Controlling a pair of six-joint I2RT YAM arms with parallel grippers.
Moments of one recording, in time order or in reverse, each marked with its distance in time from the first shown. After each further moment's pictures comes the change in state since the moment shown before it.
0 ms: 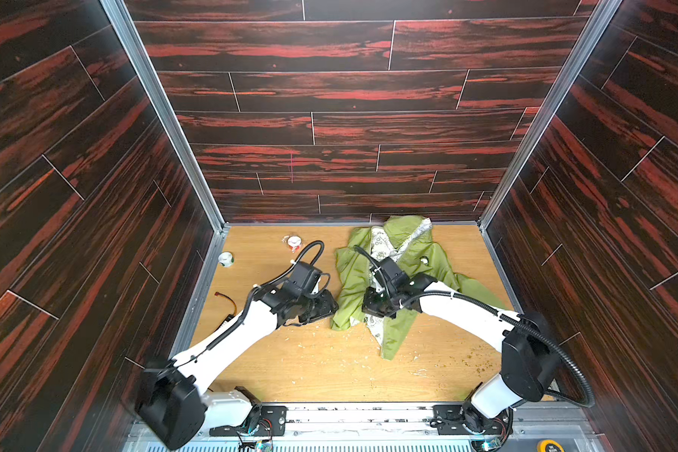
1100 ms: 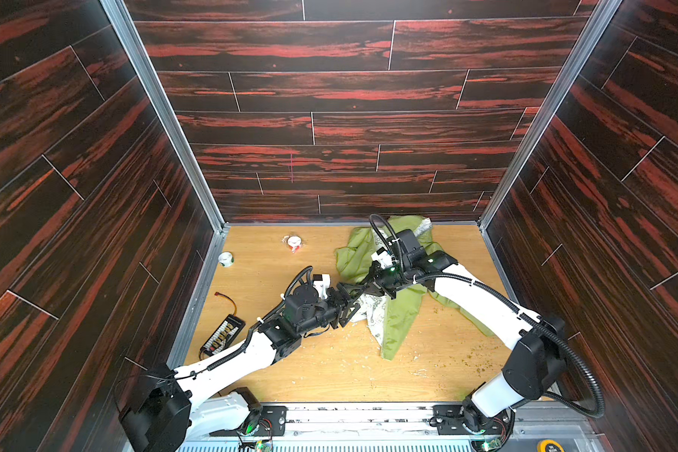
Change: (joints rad) left arm -0.156 -0.077 -0.341 0.993 0.004 -0.718; right arm -0.125 -0.025 0.146 -0.006 -0.432 0.092
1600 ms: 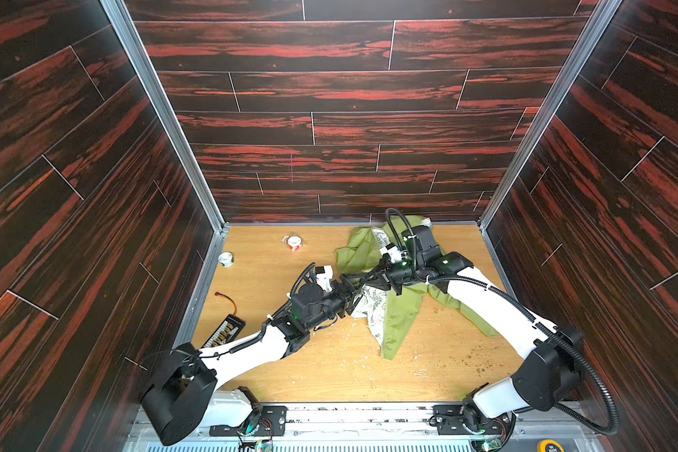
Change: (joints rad) left arm -0.003 0.158 0.009 0.272 -0.082 0.029; right arm -0.074 -0.074 -0.033 0.079 -0.100 0.111
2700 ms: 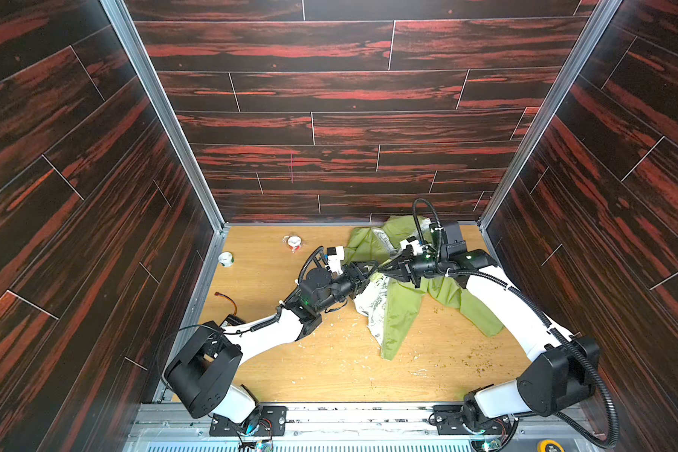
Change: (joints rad) left arm 0.033 0.167 0.166 0.140 0.099 0.081; right arm -0.176 -0.050 -0.019 -0.025 -0.137 -0.046
